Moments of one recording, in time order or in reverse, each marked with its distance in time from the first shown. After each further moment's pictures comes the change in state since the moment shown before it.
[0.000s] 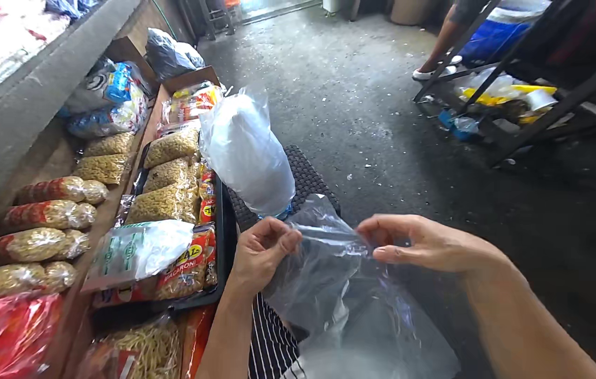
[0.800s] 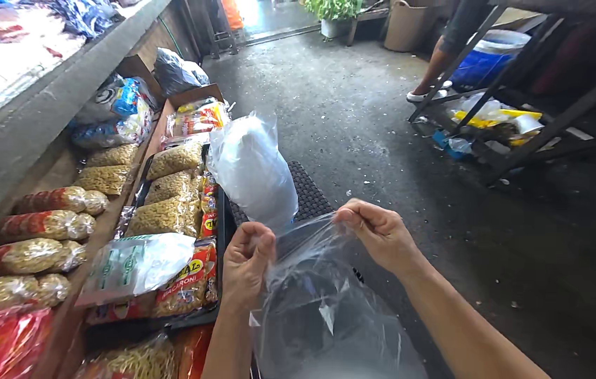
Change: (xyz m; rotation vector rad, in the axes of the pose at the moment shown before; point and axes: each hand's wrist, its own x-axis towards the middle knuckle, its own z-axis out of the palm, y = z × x) left_hand 0.000 0.015 -0.006 -0.074 0.237 0.020; right_hand 0.068 -0.018 0.048 0.079 0.506 -0.382
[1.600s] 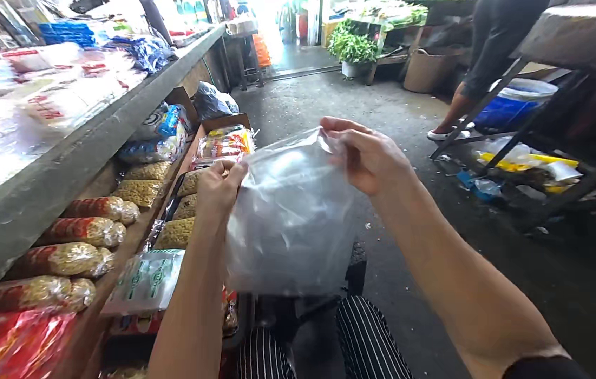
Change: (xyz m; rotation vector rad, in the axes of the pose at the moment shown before) left_hand 0.132 0.106 -0.043 0.603 0.341 -0.046; right_hand 0.173 -0.072 0.042 0.537 0.140 0.345
